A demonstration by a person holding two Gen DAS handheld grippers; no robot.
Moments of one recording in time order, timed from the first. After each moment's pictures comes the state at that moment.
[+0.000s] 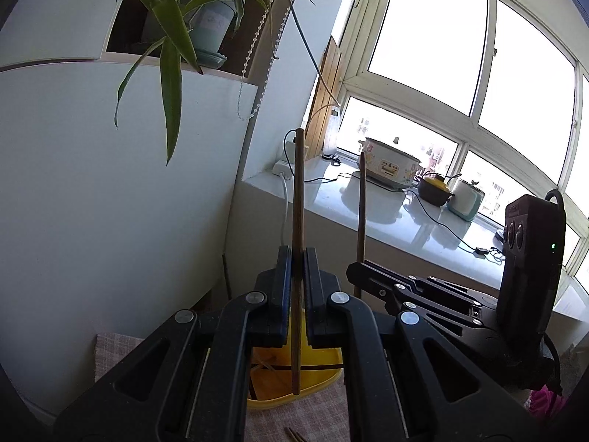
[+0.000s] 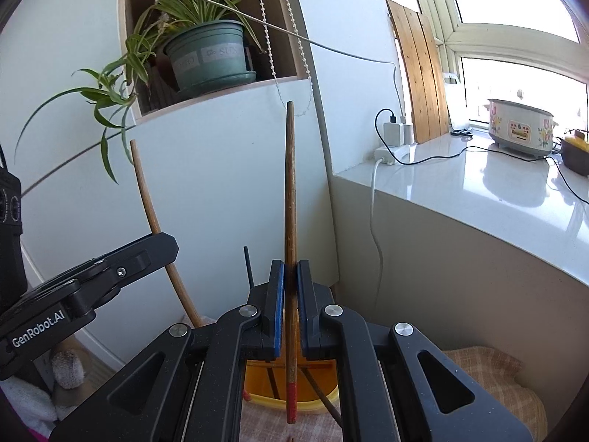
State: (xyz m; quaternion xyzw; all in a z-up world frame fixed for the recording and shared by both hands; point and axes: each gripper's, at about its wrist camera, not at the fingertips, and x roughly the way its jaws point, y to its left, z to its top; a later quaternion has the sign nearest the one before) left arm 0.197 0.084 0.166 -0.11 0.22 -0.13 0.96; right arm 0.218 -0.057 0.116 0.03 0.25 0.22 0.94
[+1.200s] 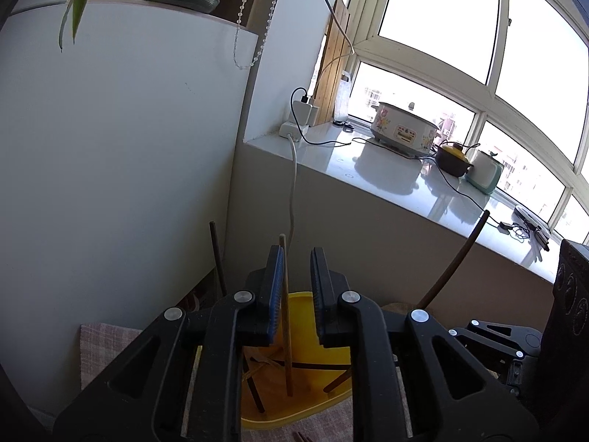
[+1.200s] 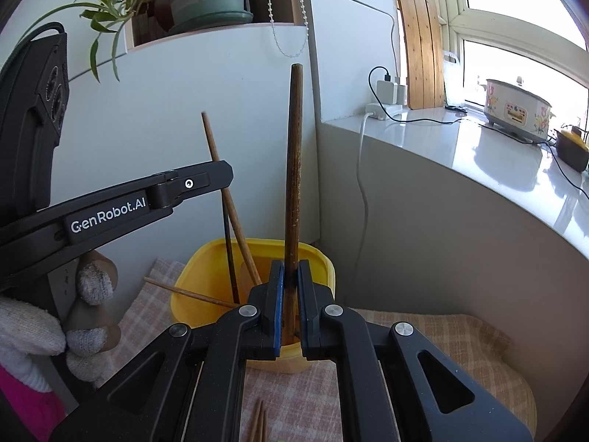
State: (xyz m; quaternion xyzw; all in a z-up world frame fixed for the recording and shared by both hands) left arm 0.240 0.058 0.119 -0.09 0.27 -0.11 0.95; right arm 0.195 -0.067 0.068 -0.03 0.30 0.21 0.93
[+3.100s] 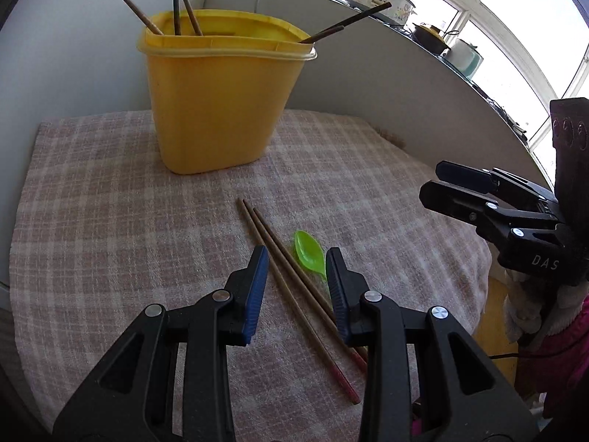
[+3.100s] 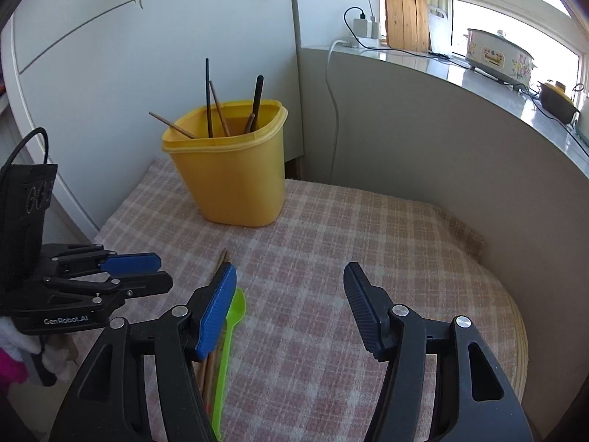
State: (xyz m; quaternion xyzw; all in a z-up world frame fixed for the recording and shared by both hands) left arm 0.096 0.016 -0.022 -0.09 0.47 -0.18 0.86; right arm 0.113 -0.146 -0.001 -0.05 0.40 0.22 0.89
